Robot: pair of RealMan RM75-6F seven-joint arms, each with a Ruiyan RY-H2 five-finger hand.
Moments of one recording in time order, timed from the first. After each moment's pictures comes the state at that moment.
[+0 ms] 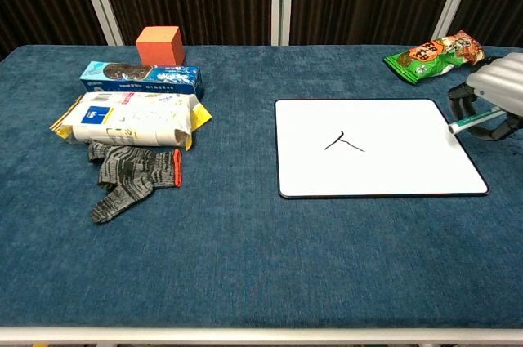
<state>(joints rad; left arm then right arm) -0.08 -1.21 -0.04 -1.55 1.42 1.43 0.04 0.61 -1.65 -0.01 -0.73 -1.55 1.04 0.00</state>
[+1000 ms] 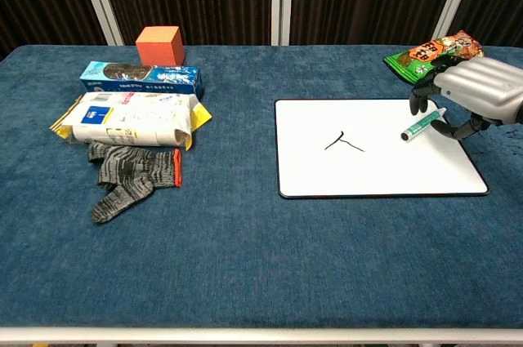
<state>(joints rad) -0.07 -1.21 -0.04 -1.54 1.42 1.44 0.03 0.63 -1.70 0.00 -0.72 -1.57 1.08 0.08</state>
